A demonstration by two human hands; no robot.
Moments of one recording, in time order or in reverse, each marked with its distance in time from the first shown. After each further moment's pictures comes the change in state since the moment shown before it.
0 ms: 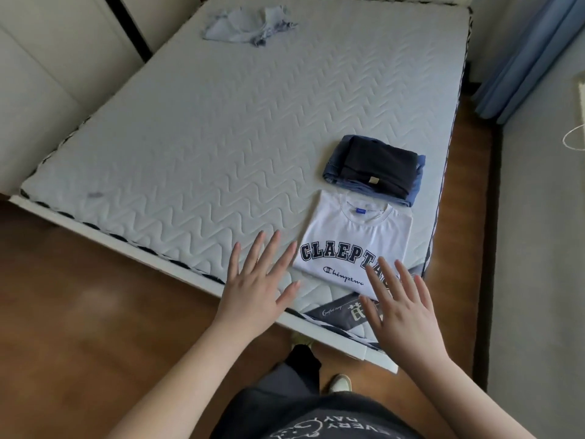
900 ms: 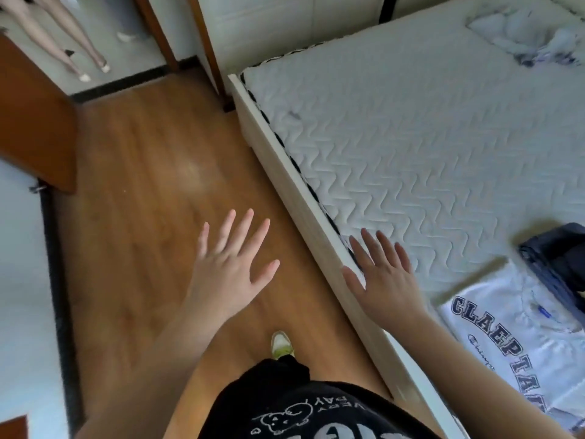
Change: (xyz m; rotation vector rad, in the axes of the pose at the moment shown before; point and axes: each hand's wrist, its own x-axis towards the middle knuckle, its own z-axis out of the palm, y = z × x) left_hand -0.301 -0.287 0.008 -0.045 -0.041 -0.790; right_hand 0.045 -0.408 0.047 -0.149 -0.147 -0.726
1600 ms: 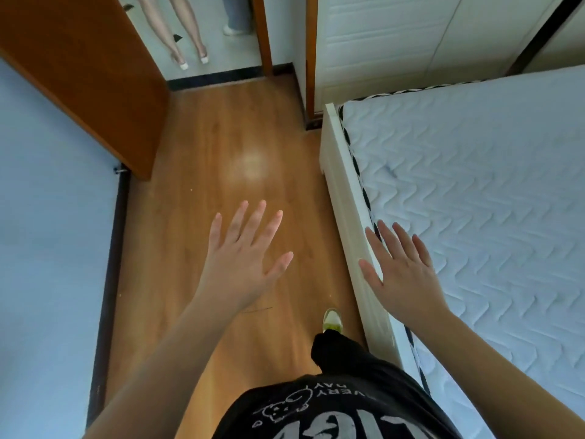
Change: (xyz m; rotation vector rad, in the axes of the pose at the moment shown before) left_hand 0.185 -0.205 -0.010 -0.036 -0.001 -0.329; right_hand 0.326 -0.126 -0.035 -0.135 -0.029 -0.307
